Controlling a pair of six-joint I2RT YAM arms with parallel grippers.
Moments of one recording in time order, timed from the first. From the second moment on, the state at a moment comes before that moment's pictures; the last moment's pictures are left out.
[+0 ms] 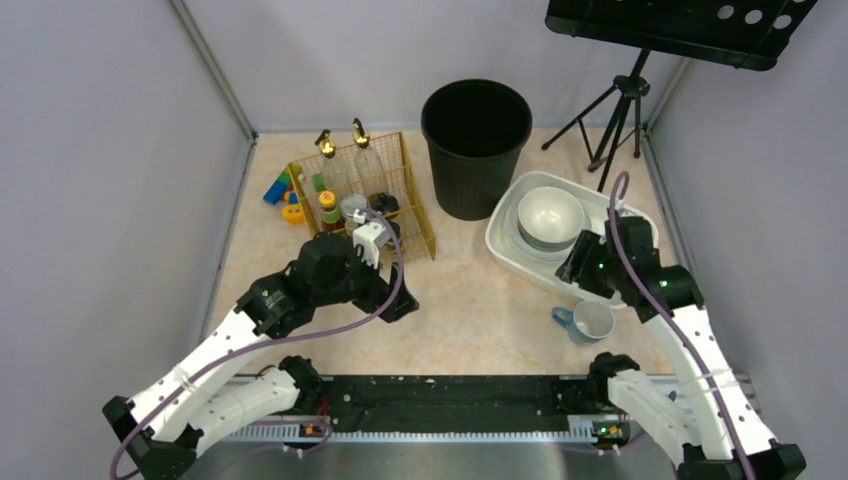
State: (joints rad) left arm -0.74 0.80 0.87 -0.67 0.24 -0.37; right arm 0.22 0.78 0.88 -0.93 -0.02 0.57
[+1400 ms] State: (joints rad) left arm -0.74 0.77 0.81 -0.66 0.31 -0.36; right arm 0.46 0.90 0.70 -1.02 0.38 0.94
